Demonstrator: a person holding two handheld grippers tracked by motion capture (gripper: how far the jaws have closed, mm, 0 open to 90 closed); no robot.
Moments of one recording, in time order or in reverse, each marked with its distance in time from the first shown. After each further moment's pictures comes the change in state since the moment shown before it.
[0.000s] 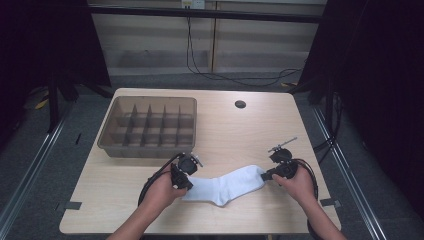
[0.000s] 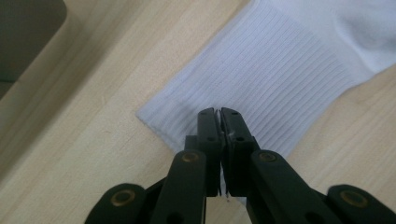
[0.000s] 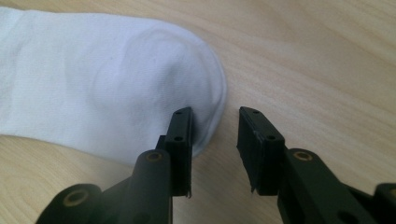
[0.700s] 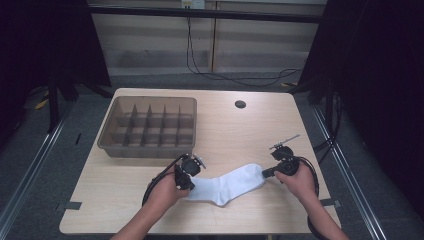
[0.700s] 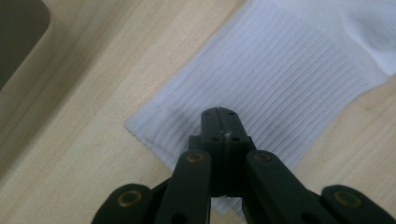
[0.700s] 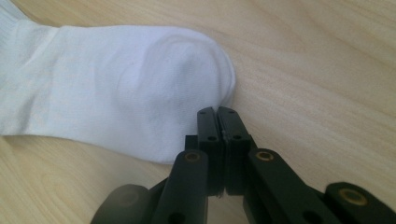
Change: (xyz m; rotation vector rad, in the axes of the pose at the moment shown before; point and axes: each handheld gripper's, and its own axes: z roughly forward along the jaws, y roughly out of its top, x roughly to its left) left arm -0.004 0.005 0.008 0.016 0.008 0.024; right arm -0.004 0.004 -0.007 -0.018 0.078 0.026
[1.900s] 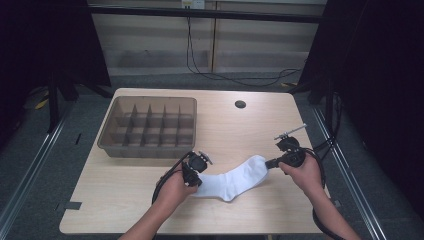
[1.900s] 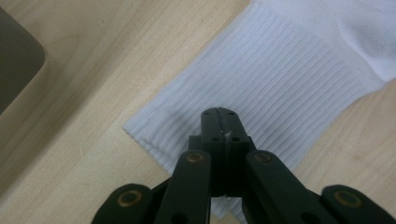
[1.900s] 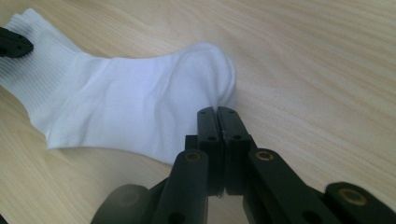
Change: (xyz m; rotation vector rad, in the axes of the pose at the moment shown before) left arm -0.004 0.019 0.007 -0.039 0.003 -0.039; right arm 0.001 0.016 -0.033 -0.054 -0.011 -0.019
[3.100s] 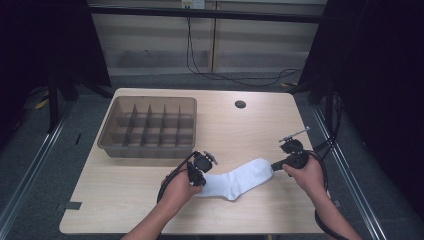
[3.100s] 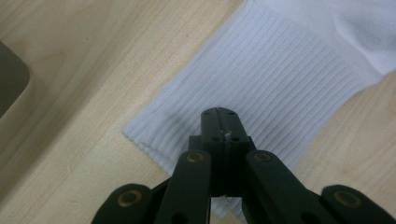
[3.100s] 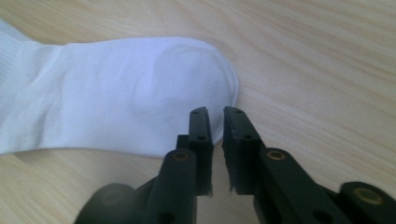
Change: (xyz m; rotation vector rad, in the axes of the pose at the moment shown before) left arm -0.008 0.011 0.003 0.017 -0.001 0.013; right arm -0.022 -0.012 0.011 0.045 -0.070 0.060
